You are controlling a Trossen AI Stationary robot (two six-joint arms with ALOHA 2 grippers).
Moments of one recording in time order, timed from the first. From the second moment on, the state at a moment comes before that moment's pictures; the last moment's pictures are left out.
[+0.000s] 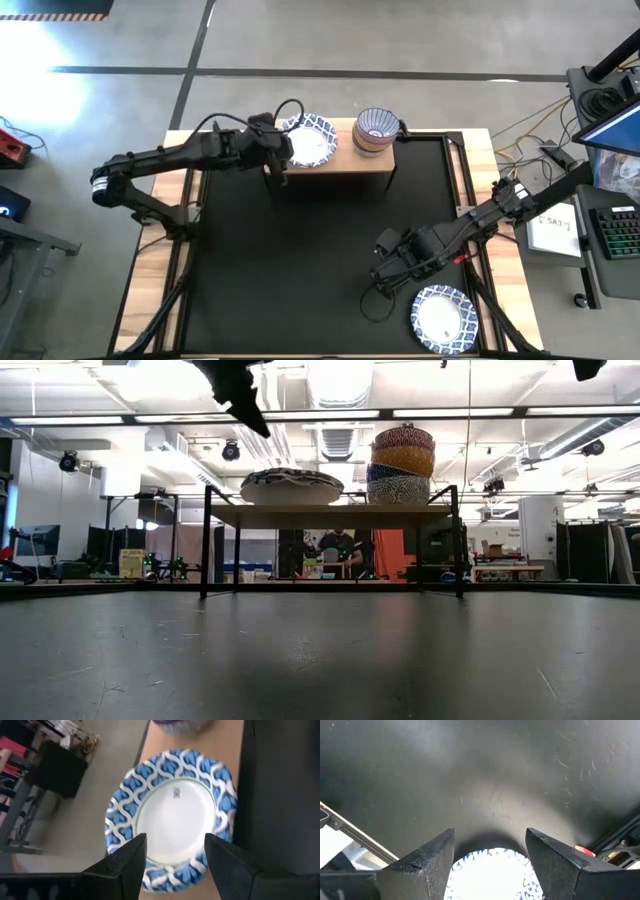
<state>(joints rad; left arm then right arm) 0.23 1.36 1.38 -0.75 -0.43 0.35 0.49 1.74 1.75 -1.53 0.02 1.28</state>
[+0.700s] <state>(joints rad) 0.12 1.22 1.36 -0.78 -0.27 0.06 0.65 1.74 1.71 -1.46 -0.04 1.82</state>
